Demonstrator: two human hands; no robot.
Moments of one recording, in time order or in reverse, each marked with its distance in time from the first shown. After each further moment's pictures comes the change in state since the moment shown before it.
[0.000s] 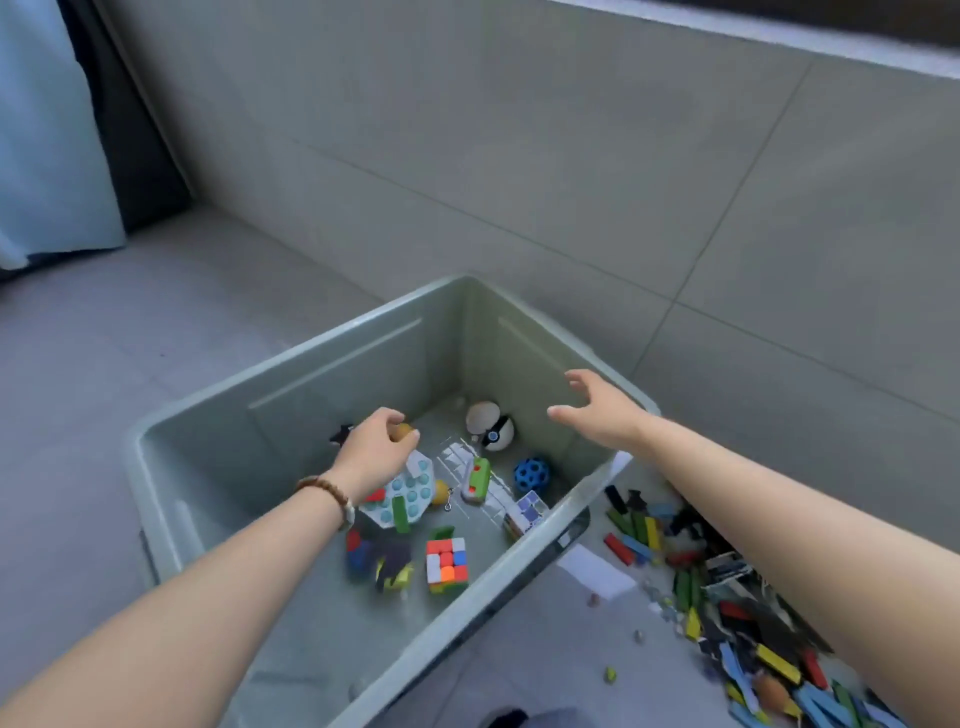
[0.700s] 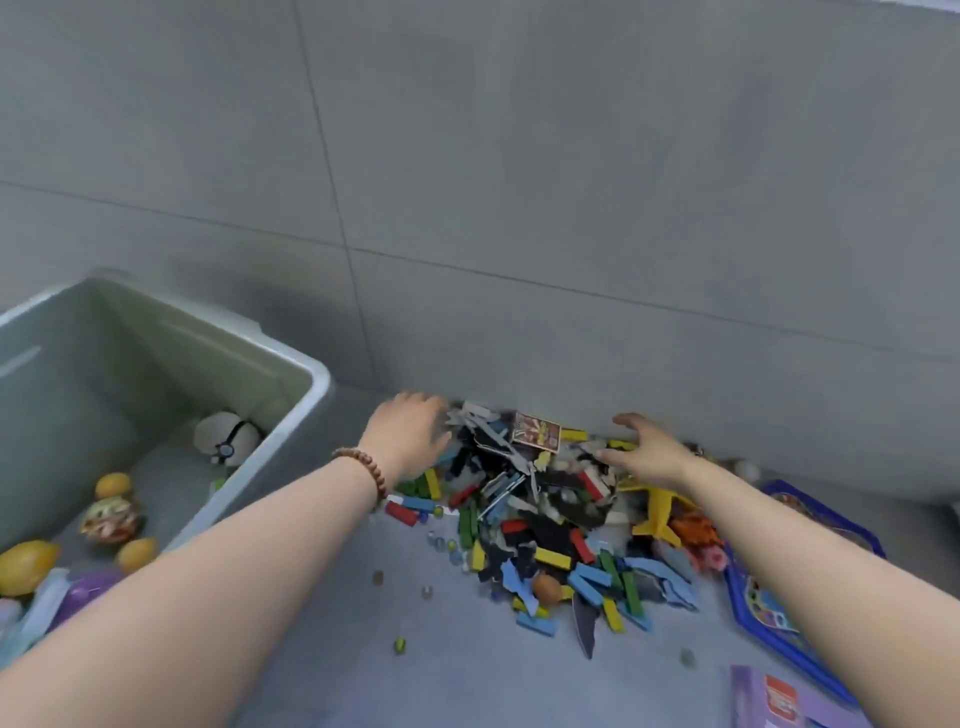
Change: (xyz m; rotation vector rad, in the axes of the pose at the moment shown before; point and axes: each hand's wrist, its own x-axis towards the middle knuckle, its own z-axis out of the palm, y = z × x) left_hand -0.048 0.203 0.290 0.788 -0.319 0.723; right_hand -0.142 0.337 -0.139 0.091 0.208 0.457
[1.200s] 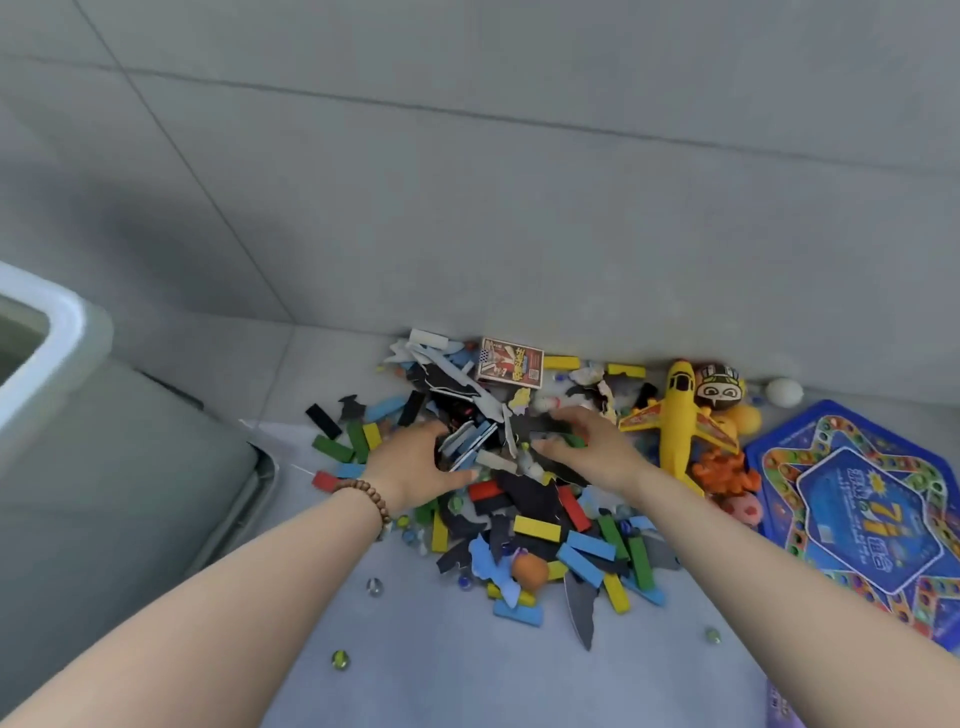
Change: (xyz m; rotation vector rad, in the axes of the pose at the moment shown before) left_hand 0.069 0.021 0.172 -0.185 -0.317 -0.081; right_hand 0.102 0.088 0.115 0.240 -0.102 0.023
